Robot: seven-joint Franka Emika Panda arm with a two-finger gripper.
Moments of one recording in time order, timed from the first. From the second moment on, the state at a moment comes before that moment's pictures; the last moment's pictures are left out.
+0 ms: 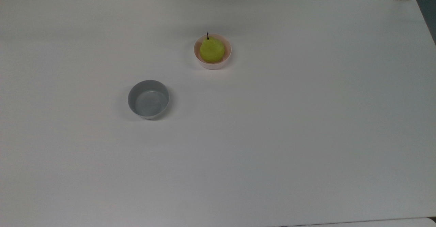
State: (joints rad) arm 0.09 -0.03 -0.12 -1.60 -0.02 1.49 -0.09
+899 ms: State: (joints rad) arm 0.28 -0.01 -0.09 -2.02 -0.02 1.86 -0.11
